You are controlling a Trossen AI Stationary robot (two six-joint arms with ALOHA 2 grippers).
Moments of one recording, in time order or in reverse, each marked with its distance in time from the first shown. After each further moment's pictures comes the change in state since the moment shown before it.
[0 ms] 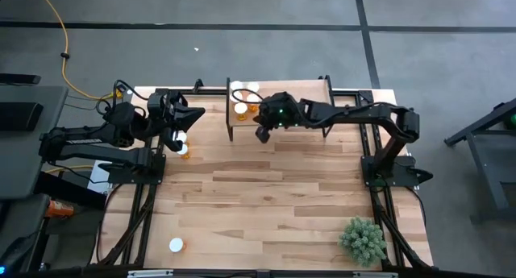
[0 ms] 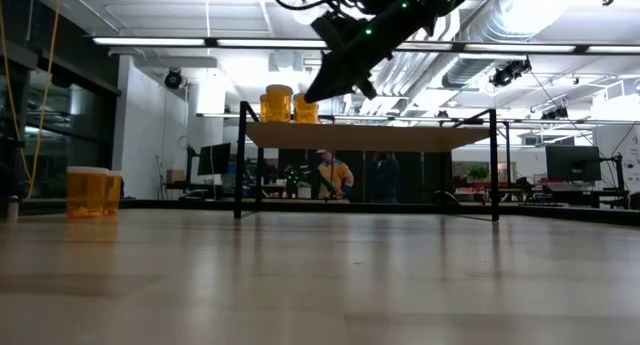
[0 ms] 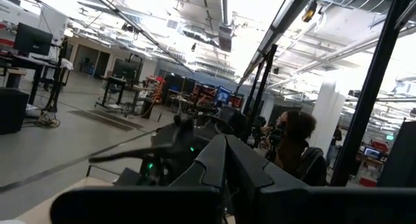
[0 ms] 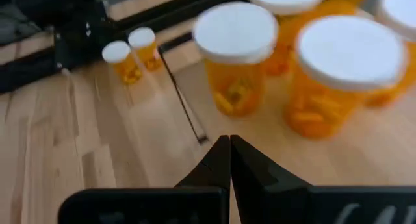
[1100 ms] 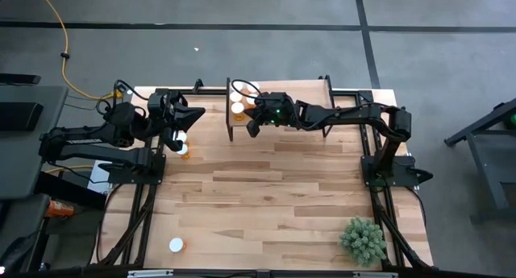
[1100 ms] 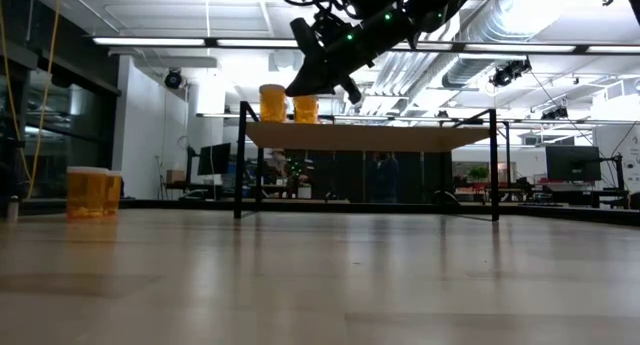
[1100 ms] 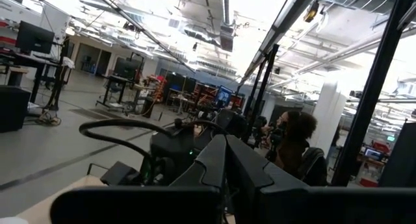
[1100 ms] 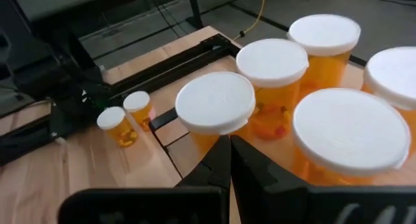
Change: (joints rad) left arm 0.000 0.000 0.000 -0.004 -0.006 -0.007; right arm 0.011 0.079 0.000 0.271 0.082 0.069
